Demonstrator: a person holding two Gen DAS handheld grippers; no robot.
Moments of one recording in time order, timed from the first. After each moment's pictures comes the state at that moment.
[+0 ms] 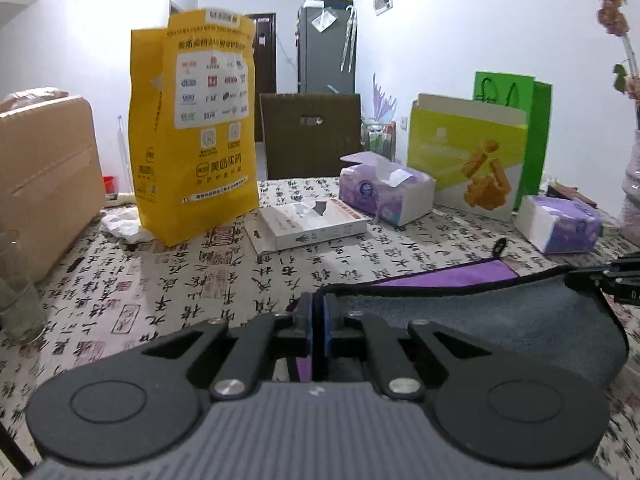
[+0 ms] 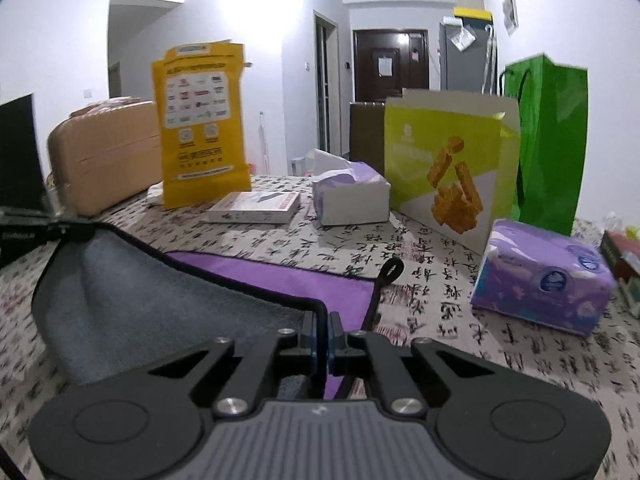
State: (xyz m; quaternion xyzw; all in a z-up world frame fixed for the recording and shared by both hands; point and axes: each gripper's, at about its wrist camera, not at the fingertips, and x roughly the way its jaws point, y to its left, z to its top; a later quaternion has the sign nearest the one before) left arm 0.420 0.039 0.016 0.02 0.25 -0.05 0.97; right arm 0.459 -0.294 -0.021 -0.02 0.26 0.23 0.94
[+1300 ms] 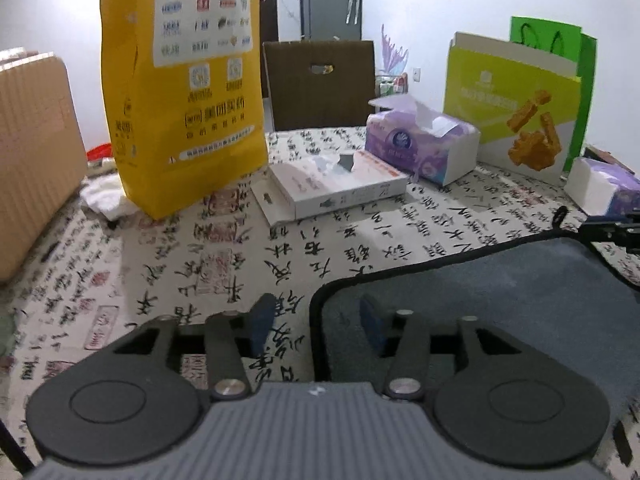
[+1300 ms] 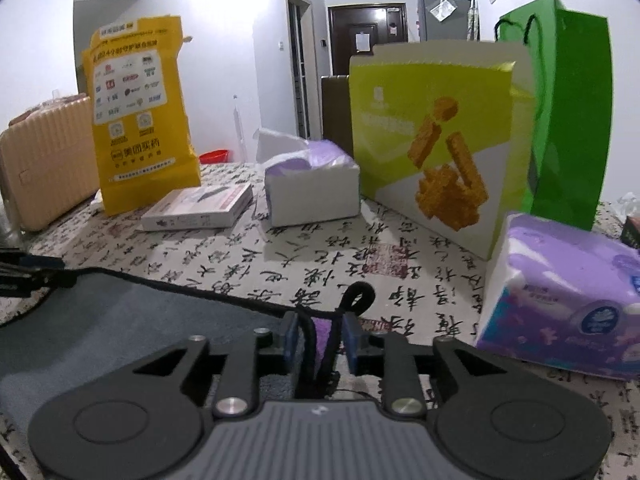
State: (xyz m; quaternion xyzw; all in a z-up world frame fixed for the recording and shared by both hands) left arm 0.491 0.055 -0.017 0.03 0.31 -0.04 0.95; right arm 0.555 -0.288 -0.044 0.00 0.29 0.20 0.93
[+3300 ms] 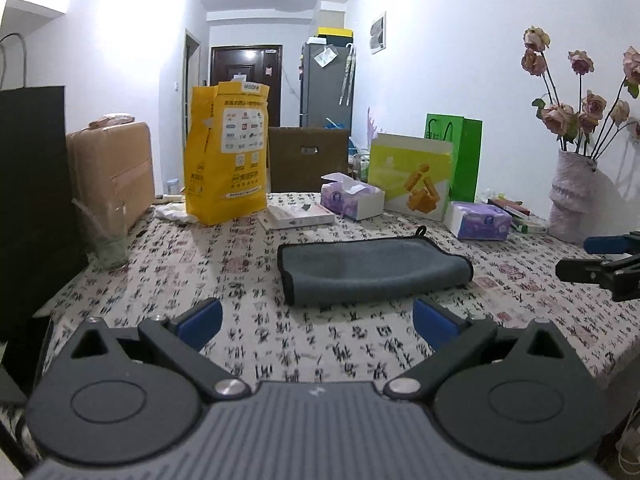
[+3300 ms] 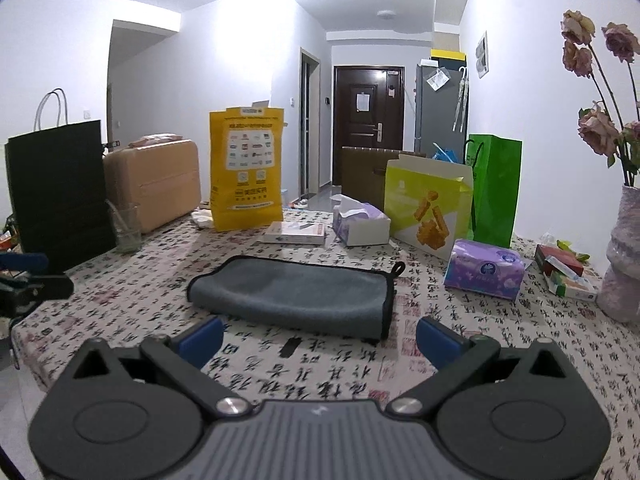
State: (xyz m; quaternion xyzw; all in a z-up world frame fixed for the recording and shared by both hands) left arm 0.149 0.031 0.057 0.00 0.20 -0.04 0.98; right arm 0.206 -0.282 0.056 -0.02 0.20 0.18 0.96
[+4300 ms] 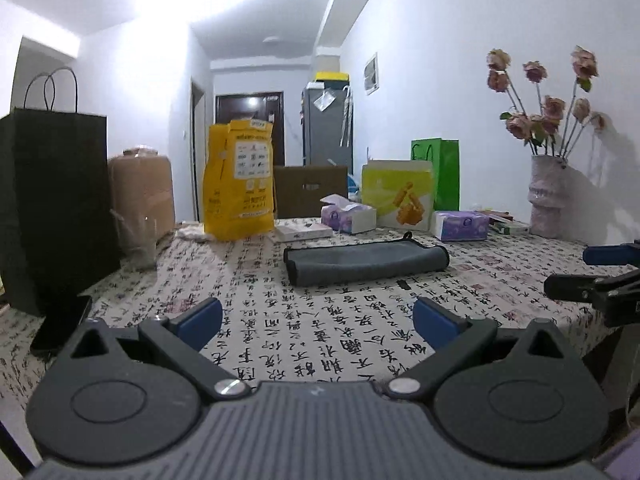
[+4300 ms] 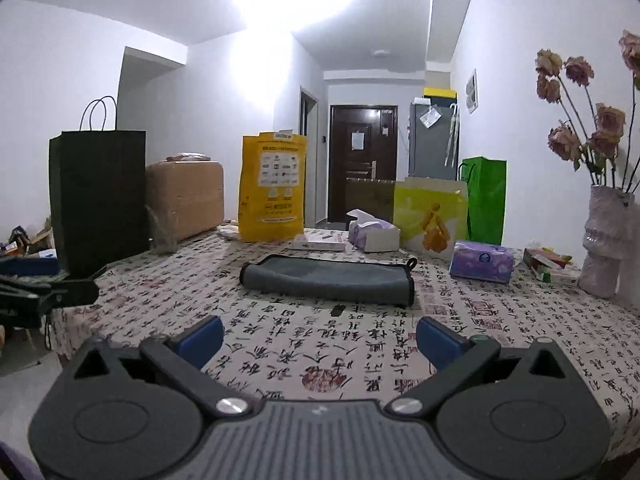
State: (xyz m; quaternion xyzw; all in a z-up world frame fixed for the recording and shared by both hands) left arm 0.022 0.021 0.017 0.02 0.12 -0.04 0.99; right arm 0.059 -0.254 0.016 -0.02 0.14 0.17 0.98
